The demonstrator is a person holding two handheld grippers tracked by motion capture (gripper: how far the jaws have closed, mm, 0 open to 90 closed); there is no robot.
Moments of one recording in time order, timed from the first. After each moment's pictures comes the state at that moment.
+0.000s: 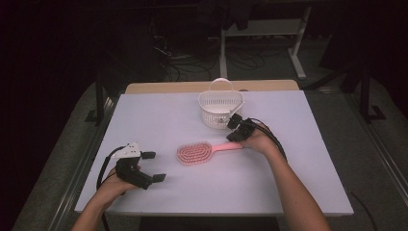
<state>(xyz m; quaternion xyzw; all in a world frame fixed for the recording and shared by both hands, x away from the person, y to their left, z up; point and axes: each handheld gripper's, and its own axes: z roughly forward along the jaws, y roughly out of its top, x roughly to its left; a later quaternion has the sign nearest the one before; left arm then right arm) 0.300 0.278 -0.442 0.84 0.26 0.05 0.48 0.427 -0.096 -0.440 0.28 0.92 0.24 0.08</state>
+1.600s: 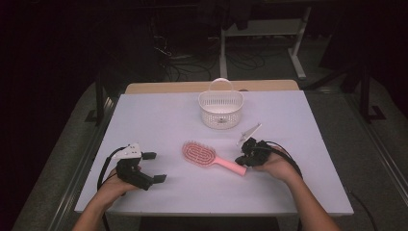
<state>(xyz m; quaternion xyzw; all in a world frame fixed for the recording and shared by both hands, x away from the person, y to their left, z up) 0.299 0.276 -0.442 0.84 0.26 0.05 0.48 0.345 -0.129 -0.444 0.25 0.93 0.28 0.03</state>
